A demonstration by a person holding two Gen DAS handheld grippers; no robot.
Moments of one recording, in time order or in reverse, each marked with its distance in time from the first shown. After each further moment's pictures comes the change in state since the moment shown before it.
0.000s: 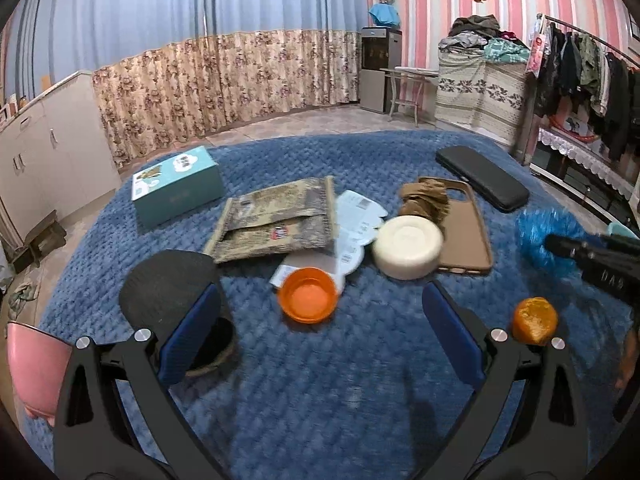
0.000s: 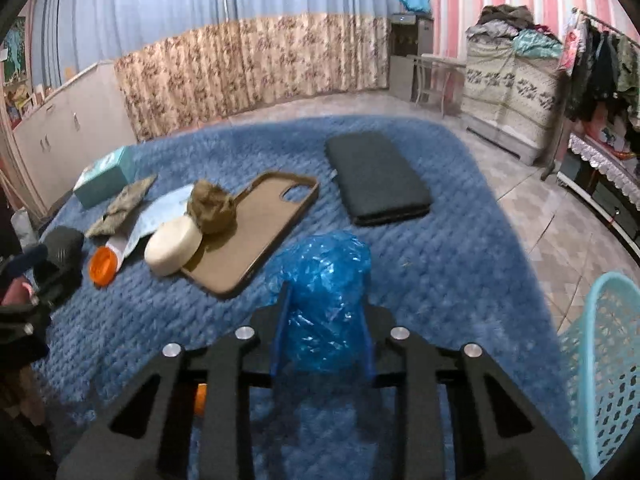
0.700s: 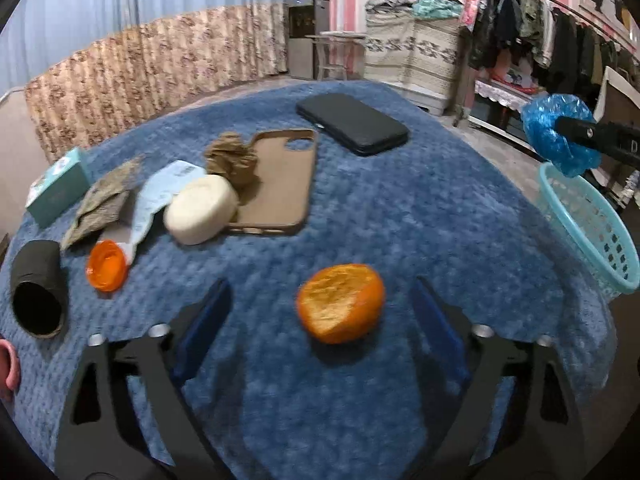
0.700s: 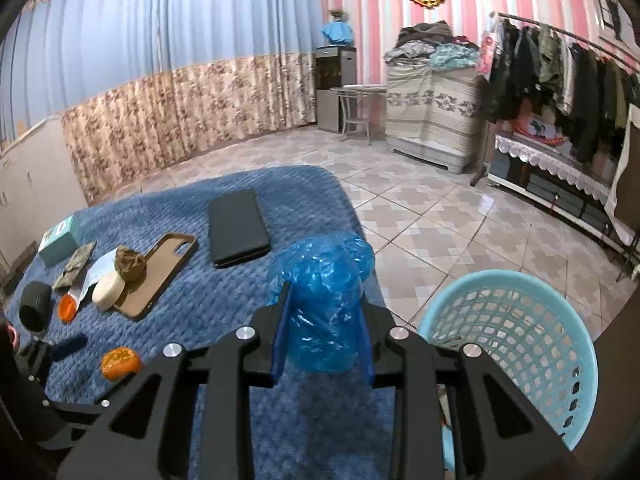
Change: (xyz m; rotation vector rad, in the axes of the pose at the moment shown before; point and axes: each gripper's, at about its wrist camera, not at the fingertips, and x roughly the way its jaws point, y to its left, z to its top) left arm 0.003 -0.135 -0.025 0.134 0.123 -0.199; right arm -0.082 -0.108 0.004 0.146 -0.125 -0.188
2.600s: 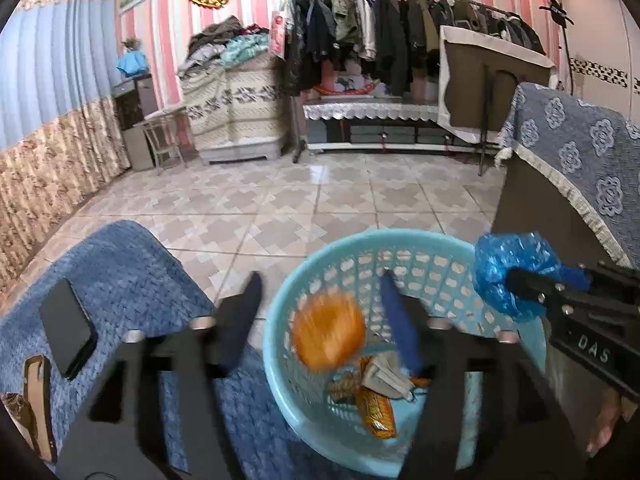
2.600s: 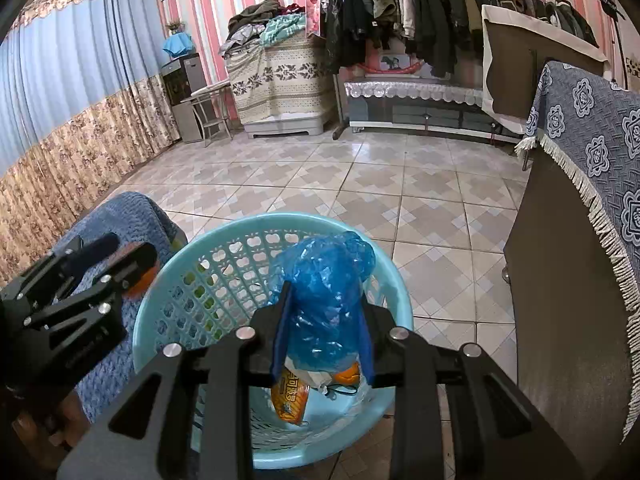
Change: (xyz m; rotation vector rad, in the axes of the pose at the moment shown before) left arm 0.022 -0.272 0.094 0.415 -0.207 -0.391; right arm -0.042 -0.196 -0.060 0.374 0.042 -0.338
